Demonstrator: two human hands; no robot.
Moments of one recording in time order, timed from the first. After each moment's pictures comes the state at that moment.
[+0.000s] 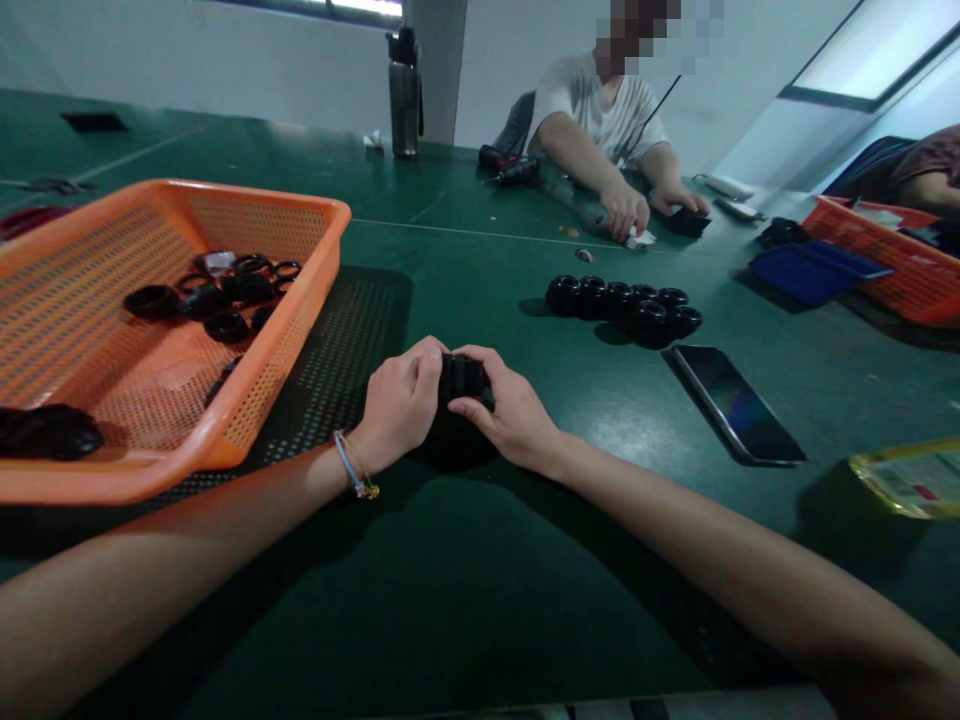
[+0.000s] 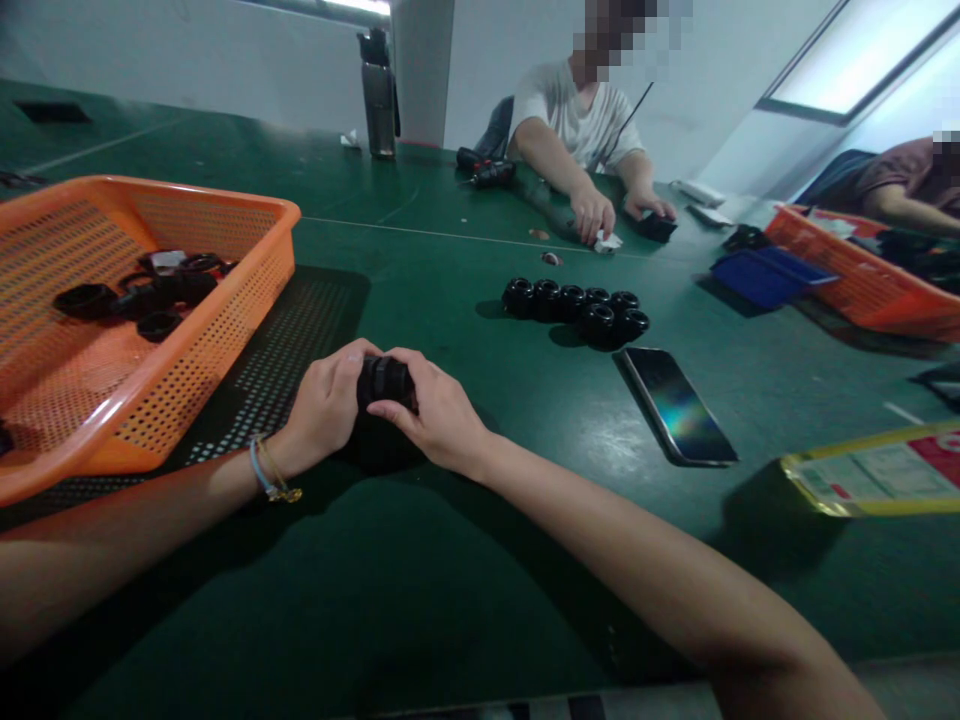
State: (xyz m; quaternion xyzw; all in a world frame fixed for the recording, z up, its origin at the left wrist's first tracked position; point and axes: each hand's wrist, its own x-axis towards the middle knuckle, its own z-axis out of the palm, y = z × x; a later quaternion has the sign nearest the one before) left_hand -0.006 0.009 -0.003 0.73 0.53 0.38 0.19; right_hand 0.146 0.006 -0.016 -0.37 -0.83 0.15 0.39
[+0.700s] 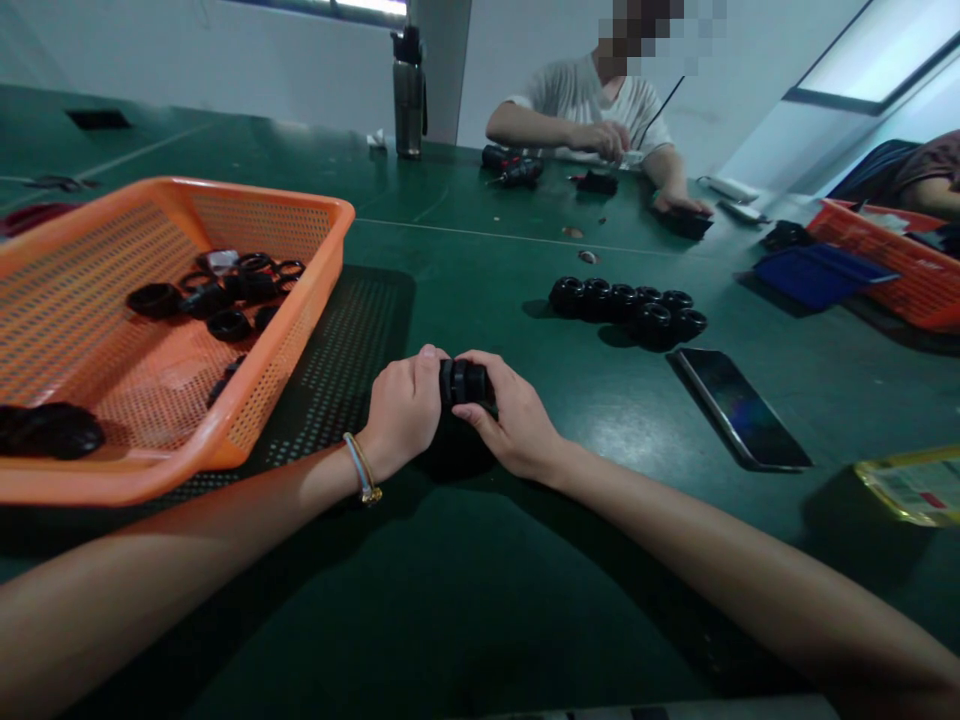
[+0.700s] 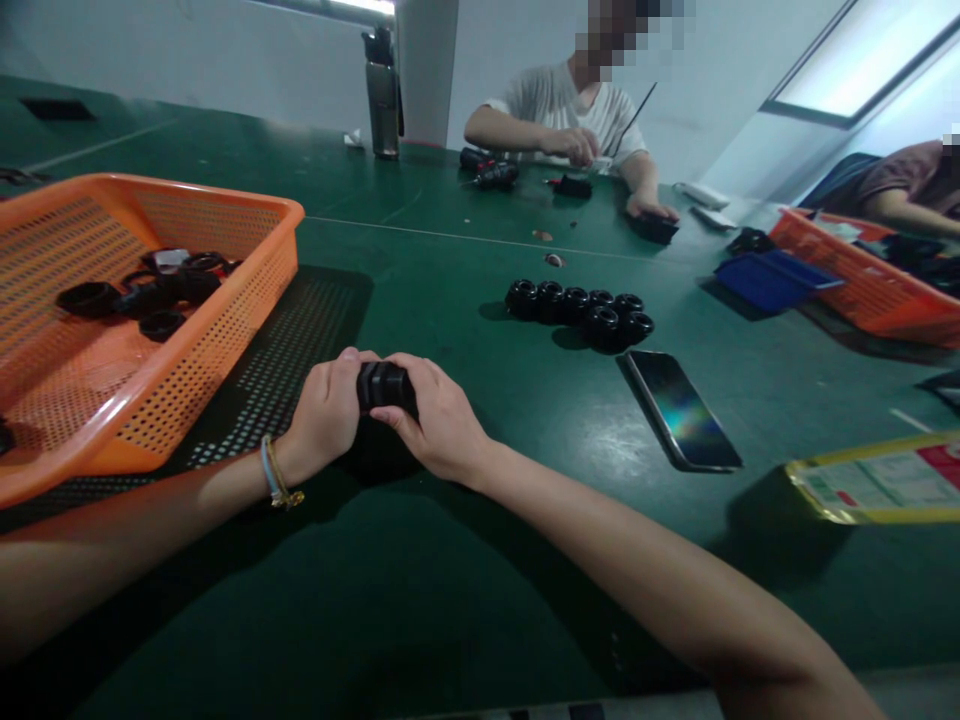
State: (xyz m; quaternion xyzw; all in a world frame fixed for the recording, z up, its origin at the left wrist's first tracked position) left_hand -0.003 0.006 -0.007 0.70 0.54 0.41 0.23; right_hand 0.146 0.001 -0.017 -0.35 -0.84 0.11 0.40
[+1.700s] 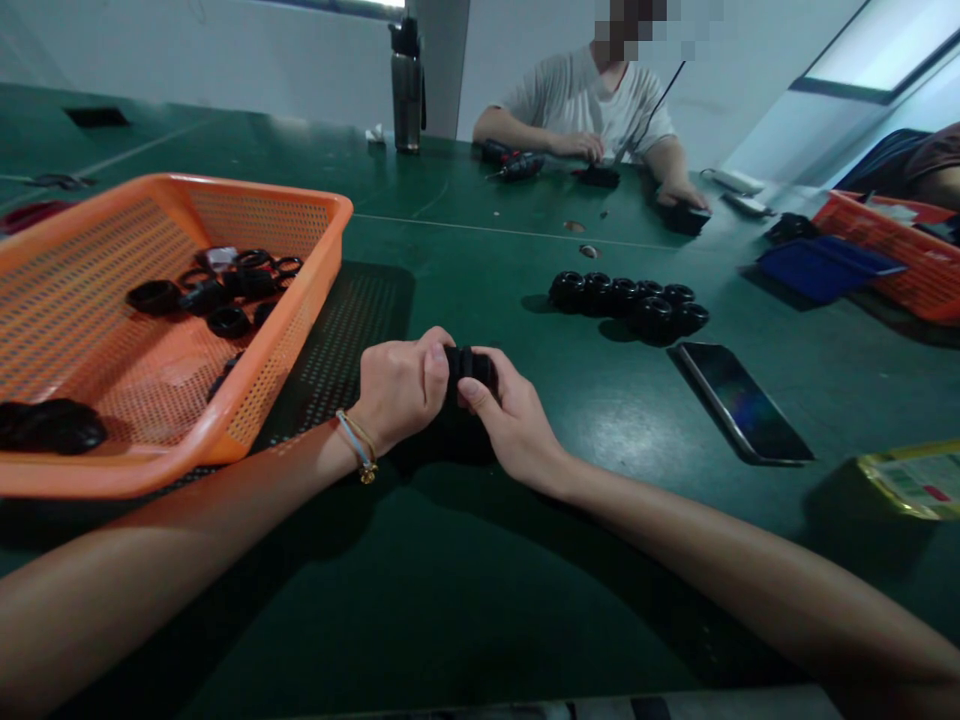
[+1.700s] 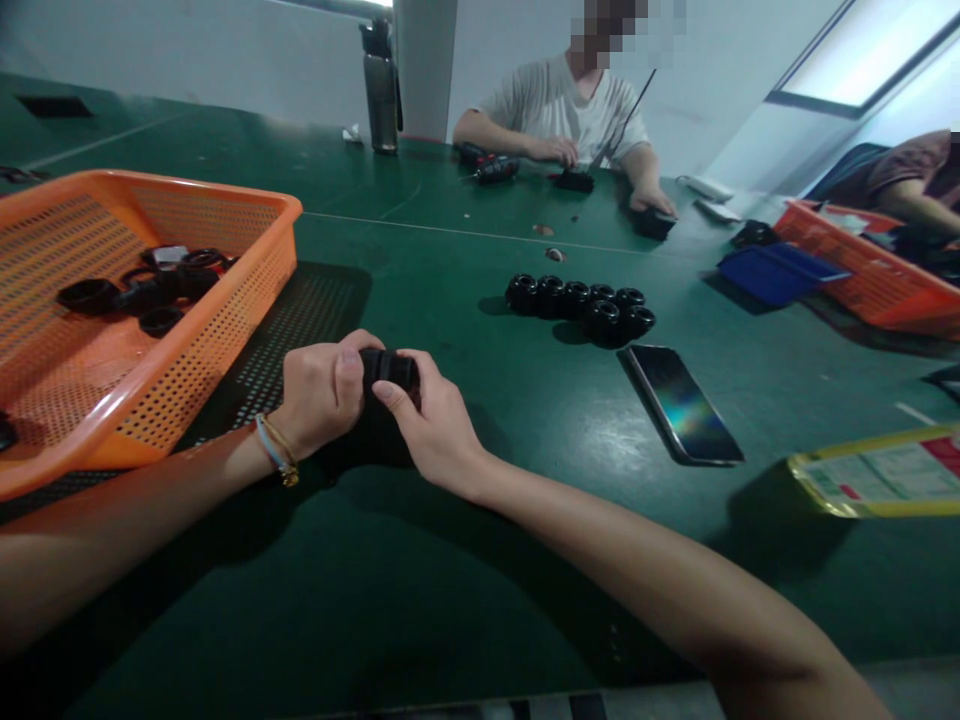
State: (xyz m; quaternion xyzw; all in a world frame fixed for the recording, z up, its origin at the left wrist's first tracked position) left_hand -0.014 0.011 0.002 0.82 0.47 0.32 -0.06; right_hand 0.133 -0.015 -0.004 -0.46 -0.68 0.36 0.44
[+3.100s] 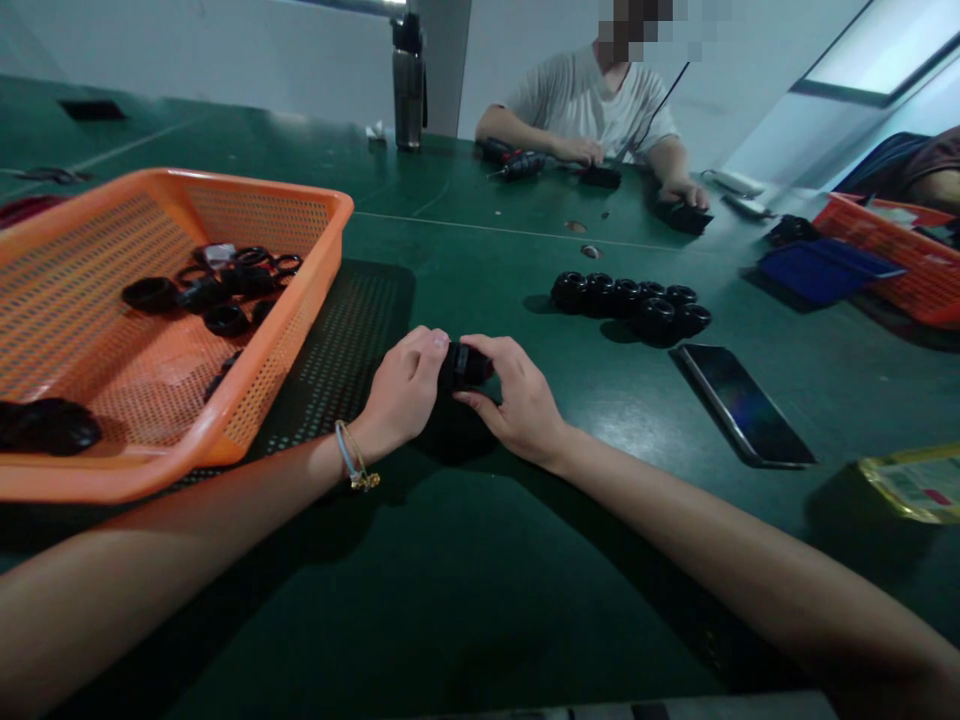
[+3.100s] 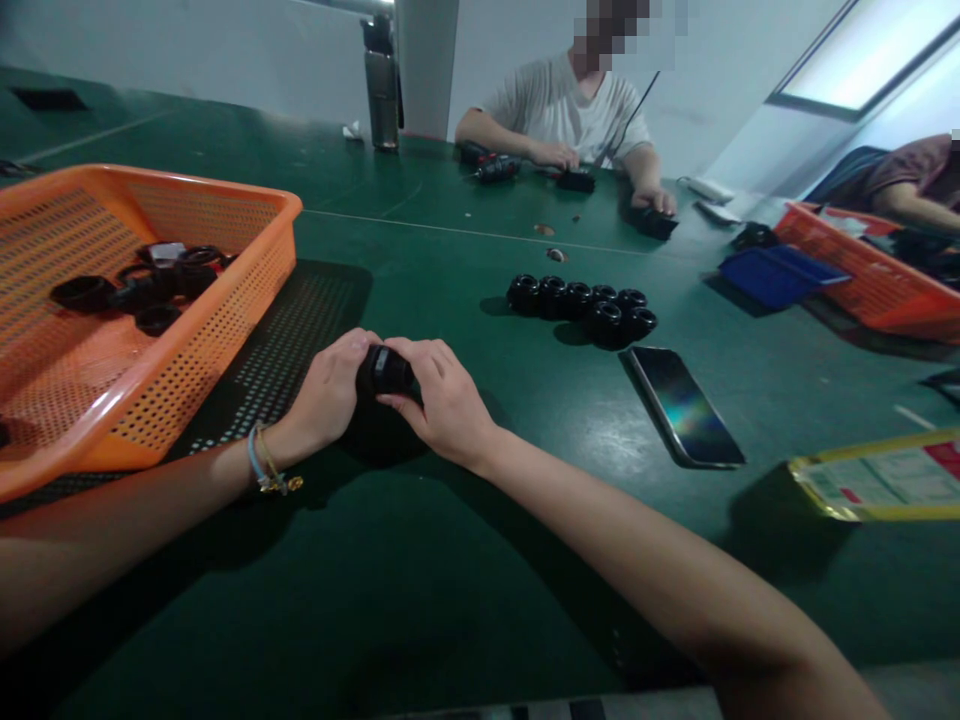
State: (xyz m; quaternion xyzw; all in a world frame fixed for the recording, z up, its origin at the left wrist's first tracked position) left_hand -0.006 0.019 -0.006 0.71 0.48 0.45 0.27; right_hand 0.150 0.011 -0.017 -0.34 -0.85 0.08 0.40
